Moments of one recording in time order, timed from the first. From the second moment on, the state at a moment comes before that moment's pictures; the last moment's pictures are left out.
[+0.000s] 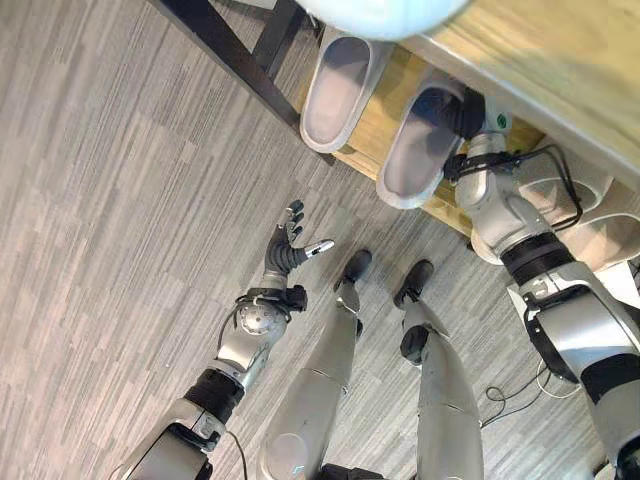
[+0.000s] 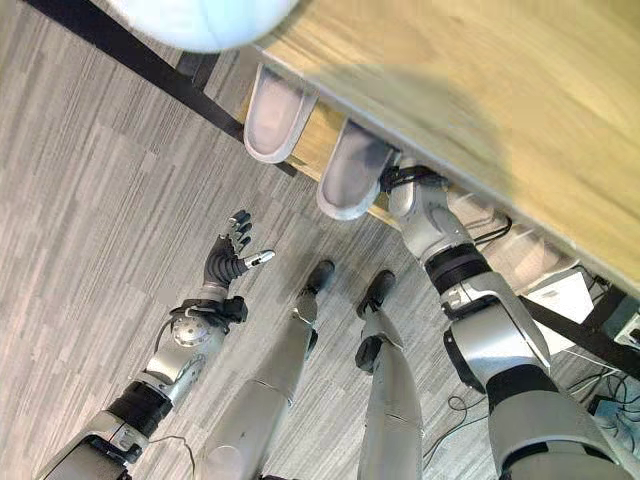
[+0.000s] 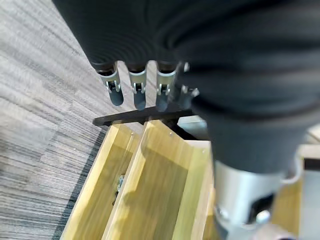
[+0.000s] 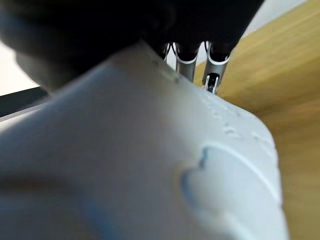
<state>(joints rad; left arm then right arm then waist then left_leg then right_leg) -0.37 0.34 -0.43 0.31 -0.41 -0.27 0.32 -1.18 -0.50 0.48 0.74 -0.43 0.03 -0.65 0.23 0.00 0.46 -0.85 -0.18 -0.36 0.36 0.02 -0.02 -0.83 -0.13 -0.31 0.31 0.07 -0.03</state>
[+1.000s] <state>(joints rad) -0.36 0.35 -0.43 0.32 -0.41 -0.24 0.33 -0.83 -0.31 0.25 0.41 -0.22 0.03 -0.76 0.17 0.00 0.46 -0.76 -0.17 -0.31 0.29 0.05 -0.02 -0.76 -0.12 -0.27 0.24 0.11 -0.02</state>
